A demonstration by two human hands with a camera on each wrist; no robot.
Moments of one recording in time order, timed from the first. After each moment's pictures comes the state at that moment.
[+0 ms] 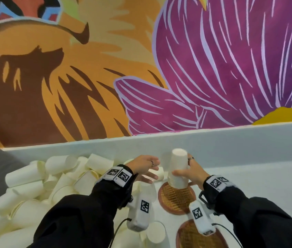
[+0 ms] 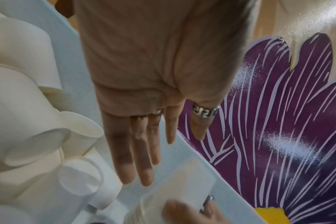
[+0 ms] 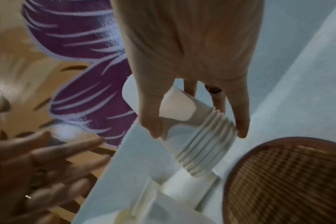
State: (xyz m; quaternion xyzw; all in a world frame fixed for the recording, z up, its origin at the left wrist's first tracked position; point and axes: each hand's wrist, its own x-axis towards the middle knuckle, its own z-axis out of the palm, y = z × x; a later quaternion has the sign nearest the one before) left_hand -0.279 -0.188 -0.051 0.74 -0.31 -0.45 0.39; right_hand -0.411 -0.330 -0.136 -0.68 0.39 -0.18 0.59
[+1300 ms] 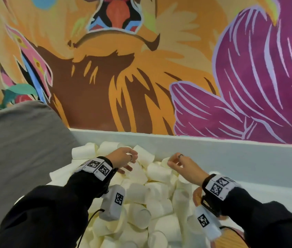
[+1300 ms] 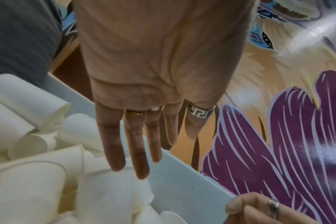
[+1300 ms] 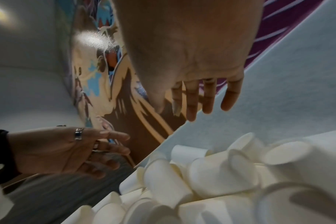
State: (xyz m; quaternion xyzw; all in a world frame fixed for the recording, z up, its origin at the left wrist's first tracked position) left_hand -0.183 -0.029 -0.019 0.84 -0.26 -0.28 0.38; right_hand -0.317 -0.227 -0.095 -0.91 0.18 -0.14 0.36
